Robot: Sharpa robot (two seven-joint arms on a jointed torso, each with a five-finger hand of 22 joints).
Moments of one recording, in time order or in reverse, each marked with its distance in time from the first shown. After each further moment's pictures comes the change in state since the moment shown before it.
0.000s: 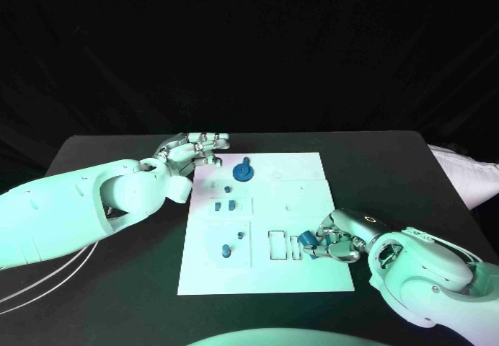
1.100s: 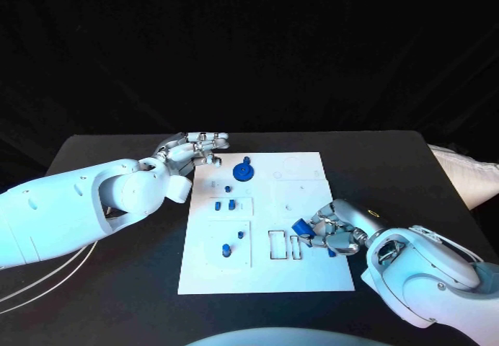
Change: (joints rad) left arm 0.000 -0.005 0.000 0.003 0.000 0.002 -0.001; left_hand 0.000 0.000 -0.005 0.000 0.000 -0.004 -0.004 0.000 0.000 -0.003 -0.004 0.004 0.001 0.000 0.000 0.000 -0.001 0.000 0.000 0.000 -0.006 -0.001; right arm 0.007 -0.002 0.016 0.053 0.101 -0.152 -0.001; right_hand 0.117 0.055 0.022 -0.008 0.073 -0.010 -0.011 0.026 0.033 0.015 -0.011 0.016 0.073 0.000 0.000 0.010 0.015 0.000 0.005 -0.005 0.011 0.000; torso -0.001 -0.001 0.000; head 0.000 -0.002
